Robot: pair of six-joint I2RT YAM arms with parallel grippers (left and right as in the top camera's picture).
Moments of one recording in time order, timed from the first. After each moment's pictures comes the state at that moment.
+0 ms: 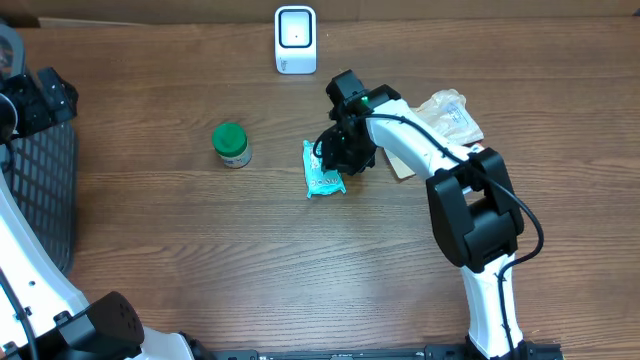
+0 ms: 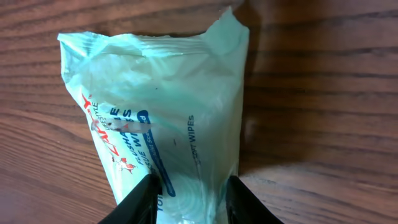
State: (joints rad) left arm 0.52 1.68 2.06 -1.33 0.14 0.04; right arm 0.48 2.25 1.74 -0.93 -0.29 0.46
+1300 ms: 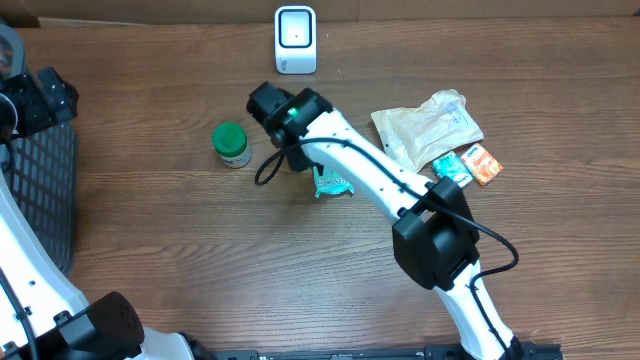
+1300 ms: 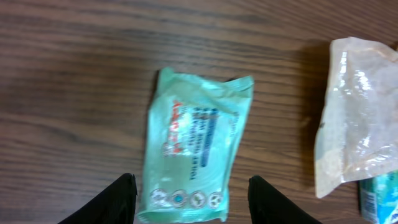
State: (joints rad) left arm 0.52 1.68 2.06 -1.33 0.14 0.04; right arm 0.77 2.32 2.12 -1.28 0.39 0.48
